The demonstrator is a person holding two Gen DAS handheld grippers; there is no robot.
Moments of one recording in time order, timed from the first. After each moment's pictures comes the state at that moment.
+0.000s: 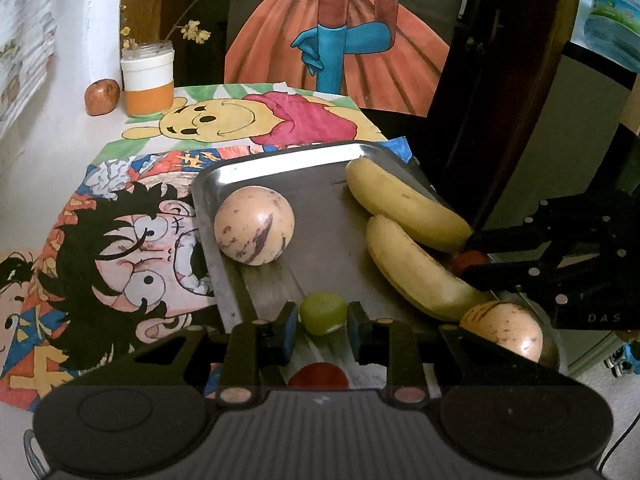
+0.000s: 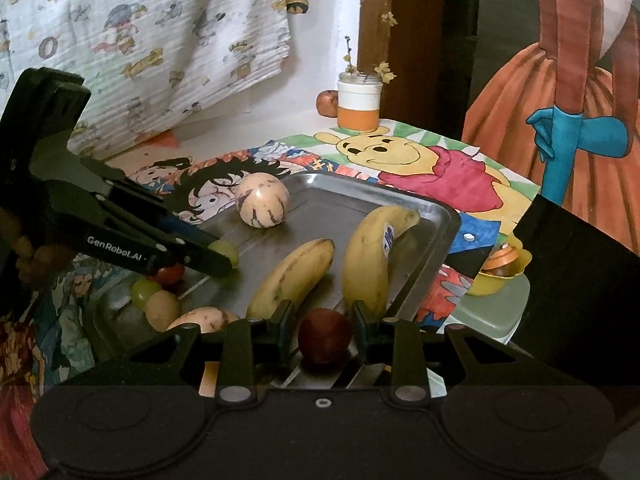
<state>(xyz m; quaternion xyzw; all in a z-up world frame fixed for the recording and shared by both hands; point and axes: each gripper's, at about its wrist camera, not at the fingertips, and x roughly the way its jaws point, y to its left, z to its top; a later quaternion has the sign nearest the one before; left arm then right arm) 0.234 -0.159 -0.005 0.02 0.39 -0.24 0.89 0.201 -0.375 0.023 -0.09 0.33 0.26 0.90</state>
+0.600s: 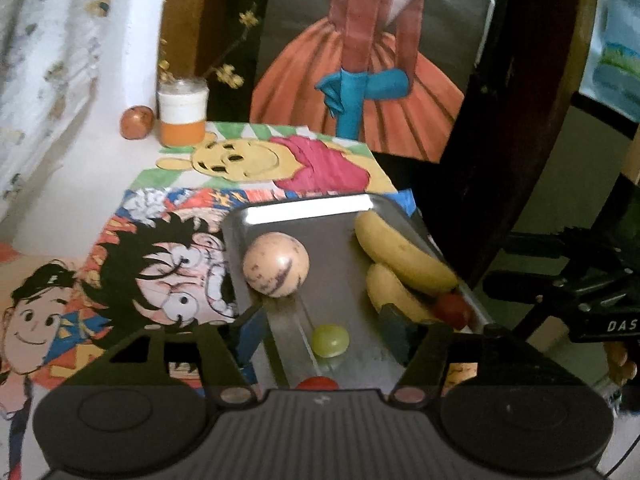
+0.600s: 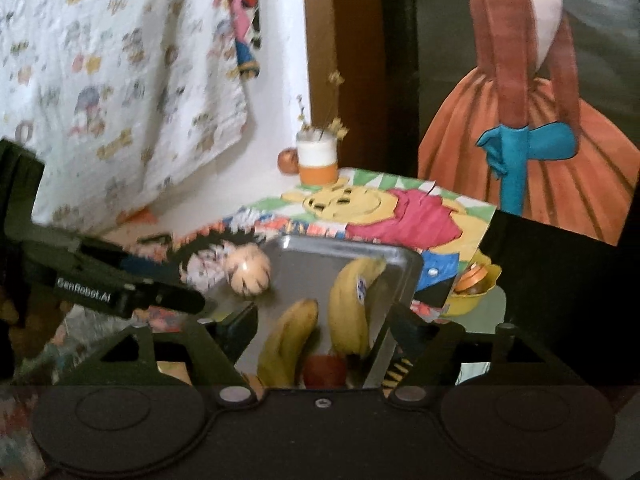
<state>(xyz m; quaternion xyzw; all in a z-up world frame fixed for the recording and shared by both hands) 0.208 -0.142 0.037 -0.02 0.35 -0.20 0.92 0.174 -0.382 0.068 -0.01 0.26 0.19 0.94</state>
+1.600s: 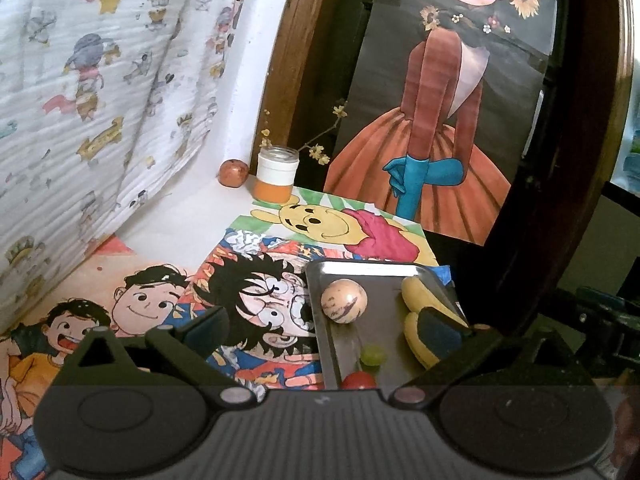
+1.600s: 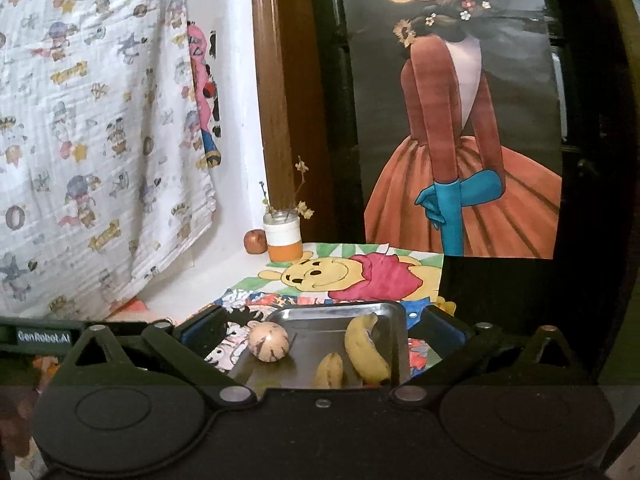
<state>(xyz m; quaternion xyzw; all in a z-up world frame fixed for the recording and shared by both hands) 0.122 -0.089 0.082 -0.09 0.26 -0.10 0.96 0.088 -0.329 0.107 0.05 0.17 0.08 0.98</state>
